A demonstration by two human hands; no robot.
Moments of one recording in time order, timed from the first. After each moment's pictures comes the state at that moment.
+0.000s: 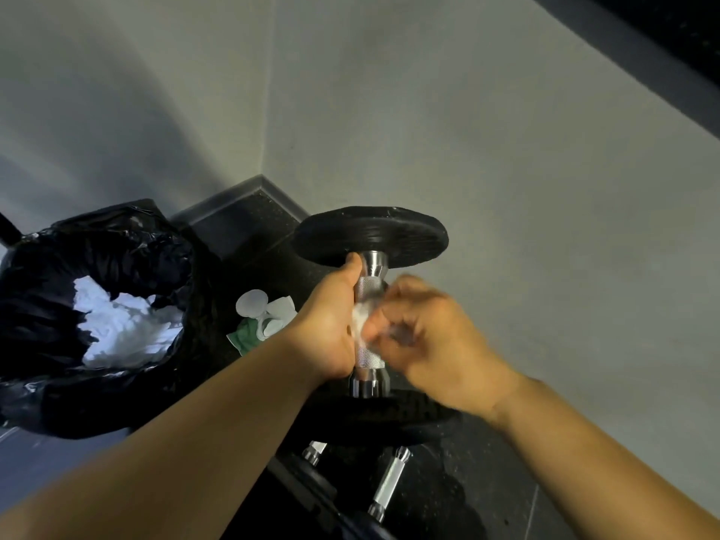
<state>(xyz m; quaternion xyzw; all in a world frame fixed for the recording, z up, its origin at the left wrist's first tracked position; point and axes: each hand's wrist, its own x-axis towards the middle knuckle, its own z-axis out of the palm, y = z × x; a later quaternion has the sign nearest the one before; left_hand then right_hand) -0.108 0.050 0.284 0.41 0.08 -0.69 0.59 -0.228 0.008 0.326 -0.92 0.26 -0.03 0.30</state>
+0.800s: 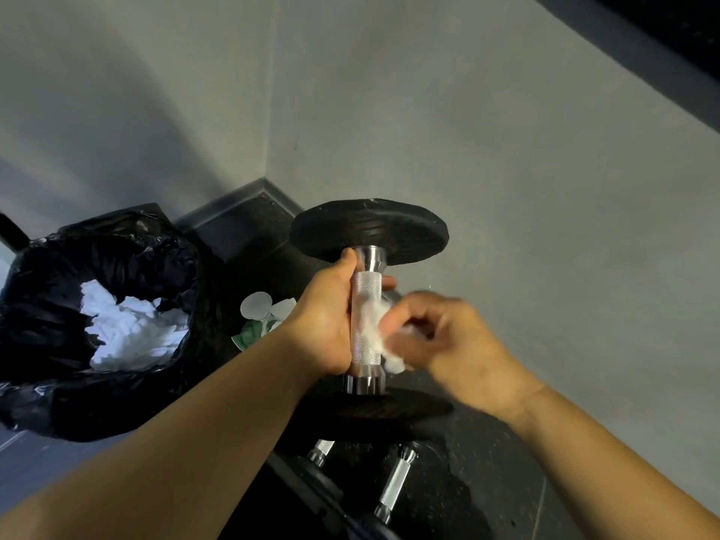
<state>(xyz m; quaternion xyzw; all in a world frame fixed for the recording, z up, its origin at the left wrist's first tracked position) -0.098 0.056 0.290 0.44 0.04 -0.70 0.56 -0.233 0.008 0.327 -0.81 0.36 -0.05 0.45</state>
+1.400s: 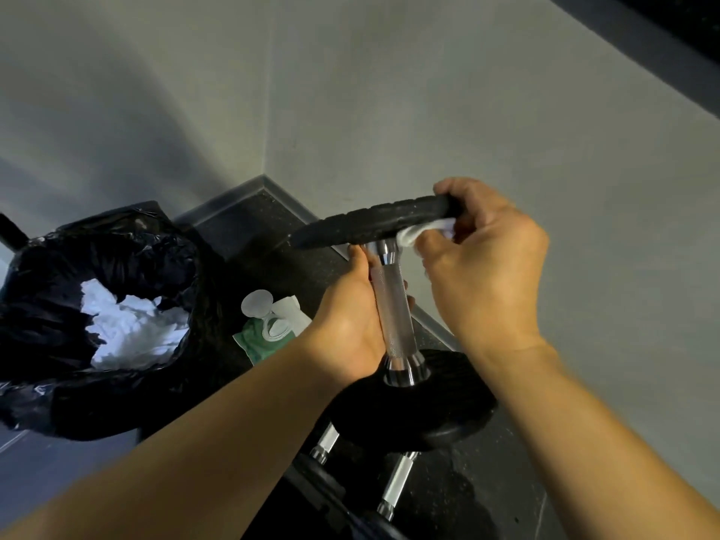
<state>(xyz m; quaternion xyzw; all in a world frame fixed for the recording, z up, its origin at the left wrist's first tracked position) -0.118 0.038 0.268 0.43 0.02 -0.67 0.61 -0.193 0.000 0.357 -0.80 0.43 -0.35 0.23</state>
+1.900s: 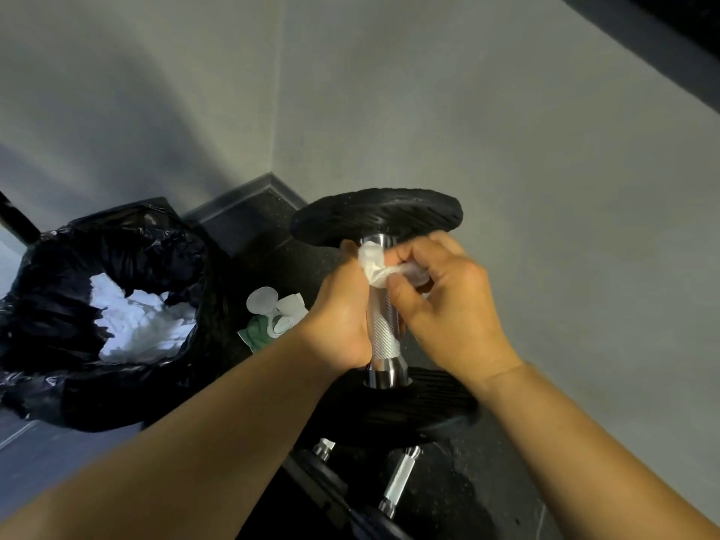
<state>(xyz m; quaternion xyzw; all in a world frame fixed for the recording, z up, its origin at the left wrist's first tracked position) -0.107 0.044 0.277 0.39 0.00 -0.67 0.64 -0.204 0.007 0.325 -0.87 0.34 -0.23 0.27</state>
